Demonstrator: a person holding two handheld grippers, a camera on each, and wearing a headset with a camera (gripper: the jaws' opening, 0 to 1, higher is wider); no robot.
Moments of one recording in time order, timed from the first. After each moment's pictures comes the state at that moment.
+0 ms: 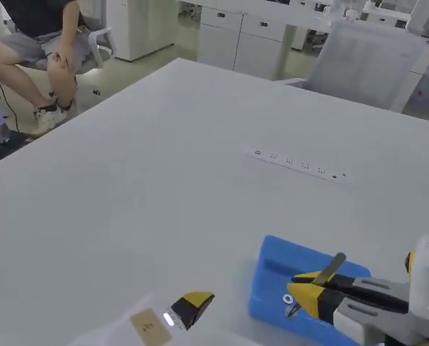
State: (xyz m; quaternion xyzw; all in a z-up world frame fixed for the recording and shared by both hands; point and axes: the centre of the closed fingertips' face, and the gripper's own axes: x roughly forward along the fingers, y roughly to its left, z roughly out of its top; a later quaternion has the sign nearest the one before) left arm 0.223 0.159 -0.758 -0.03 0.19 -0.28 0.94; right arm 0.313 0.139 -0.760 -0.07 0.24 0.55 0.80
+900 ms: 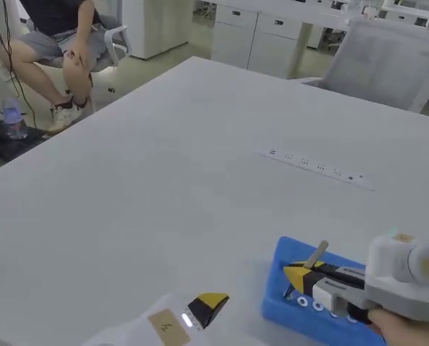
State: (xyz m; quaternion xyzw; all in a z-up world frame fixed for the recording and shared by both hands) left arm 0.223 0.160 -0.760 -0.03 0.19 -0.28 0.94; right arm 0.360 0.161 -0.814 -0.06 0.26 0.50 0.82
